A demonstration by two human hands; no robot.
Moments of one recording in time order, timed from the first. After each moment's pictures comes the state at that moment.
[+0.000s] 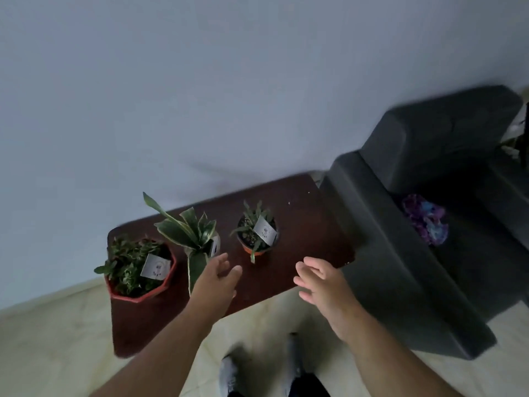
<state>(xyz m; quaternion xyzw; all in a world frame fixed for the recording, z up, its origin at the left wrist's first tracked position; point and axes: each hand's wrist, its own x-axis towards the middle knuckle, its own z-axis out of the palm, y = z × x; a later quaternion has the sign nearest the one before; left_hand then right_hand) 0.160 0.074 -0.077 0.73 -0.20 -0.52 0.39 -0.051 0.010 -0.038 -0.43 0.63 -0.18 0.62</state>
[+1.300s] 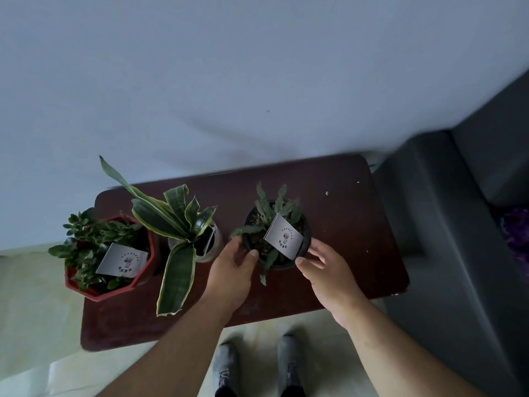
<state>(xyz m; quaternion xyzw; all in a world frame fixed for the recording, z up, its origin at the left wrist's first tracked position) 0.142 -0.025 -0.207 0.74 -0.14 -0.48 0.44 -0.023 -0.118 -0.196 -0.51 0.56 -0.10 0.64</state>
